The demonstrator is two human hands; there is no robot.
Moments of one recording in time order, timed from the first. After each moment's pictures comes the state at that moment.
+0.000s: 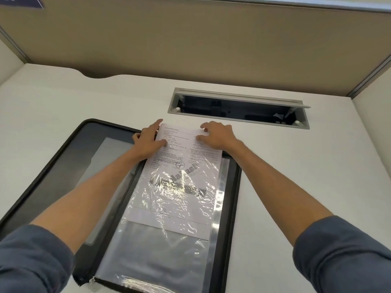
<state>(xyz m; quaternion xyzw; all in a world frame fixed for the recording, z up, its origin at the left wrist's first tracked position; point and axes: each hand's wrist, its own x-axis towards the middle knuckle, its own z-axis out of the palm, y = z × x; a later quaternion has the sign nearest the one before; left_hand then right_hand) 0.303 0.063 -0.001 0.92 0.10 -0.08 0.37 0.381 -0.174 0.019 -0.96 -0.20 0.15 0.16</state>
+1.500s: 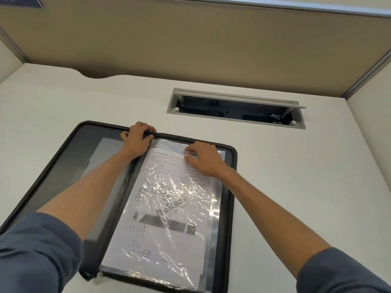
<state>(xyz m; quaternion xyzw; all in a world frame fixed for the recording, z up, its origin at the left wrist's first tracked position) 0.306 0.090 -0.016 0.95 0.13 0.04 0.28 0.299 -0.164 0.016 -0.91 -0.25 0.14 0.29</state>
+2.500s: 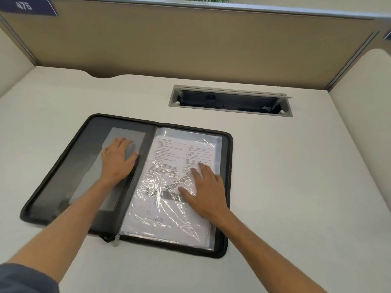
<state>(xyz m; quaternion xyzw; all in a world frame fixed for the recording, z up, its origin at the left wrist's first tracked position) 0.170 0.118 -0.013 0.97 0.11 0.10 0.21 0.131 -0.184 -0.005 -0.96 -0.18 0.07 0.19</state>
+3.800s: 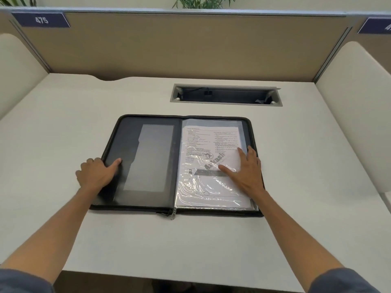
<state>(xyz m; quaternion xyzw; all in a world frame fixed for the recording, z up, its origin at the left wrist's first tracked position) 0.076 0.147 0.011 0.94 0.35 -0.02 0.04 0.138 -0.293 -0.028 -0.97 -0.03 -0.01 0.25</state>
